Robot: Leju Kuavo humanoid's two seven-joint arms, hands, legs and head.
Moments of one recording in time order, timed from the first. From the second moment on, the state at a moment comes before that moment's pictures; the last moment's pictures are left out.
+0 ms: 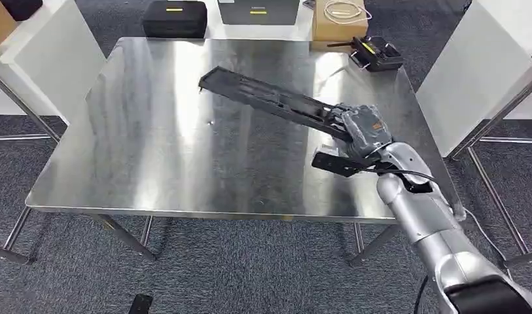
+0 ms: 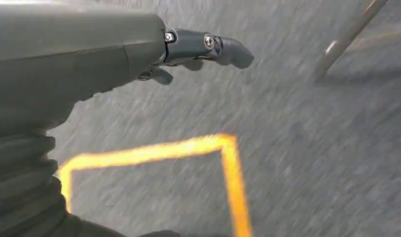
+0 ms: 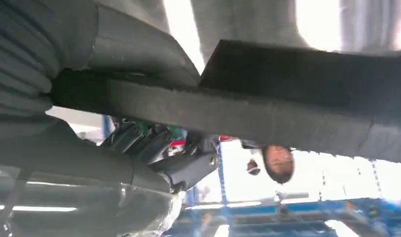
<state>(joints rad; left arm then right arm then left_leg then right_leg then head) -0.14 -0.06 0.03 -0.20 -0.01 0.41 -0.43 -0.81 -0.16 0.53 -0.85 0.95 -0.22 -0.33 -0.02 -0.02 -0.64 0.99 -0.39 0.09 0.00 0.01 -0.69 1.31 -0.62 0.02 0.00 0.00</state>
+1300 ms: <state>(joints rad) -0.14 -0.07 0.11 -0.20 -0.02 0.37 -0.36 -0.84 -0.10 0.67 -0.74 0.91 -0.26 -0.31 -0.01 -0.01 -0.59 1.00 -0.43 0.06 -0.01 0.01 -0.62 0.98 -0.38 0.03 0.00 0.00</state>
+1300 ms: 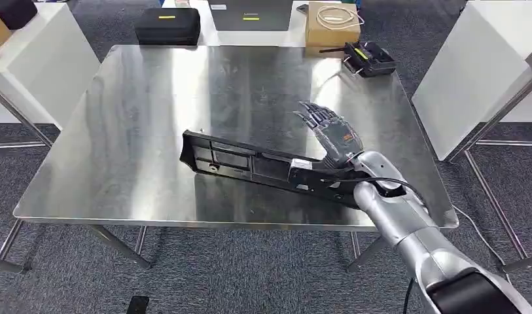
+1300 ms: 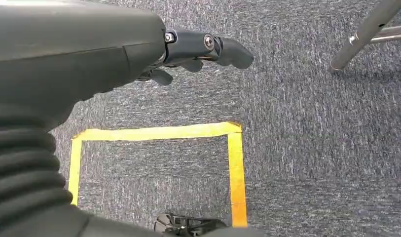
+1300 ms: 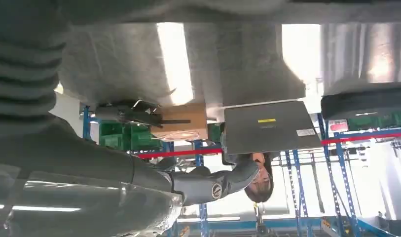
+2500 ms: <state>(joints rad) -0.14 -0.06 0.11 -0.20 0.00 0.33 -0.36 -0.84 -0.12 0.68 -0.73 0.93 -0.23 -0.29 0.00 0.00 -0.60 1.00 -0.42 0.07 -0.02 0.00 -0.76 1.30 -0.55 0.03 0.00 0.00</state>
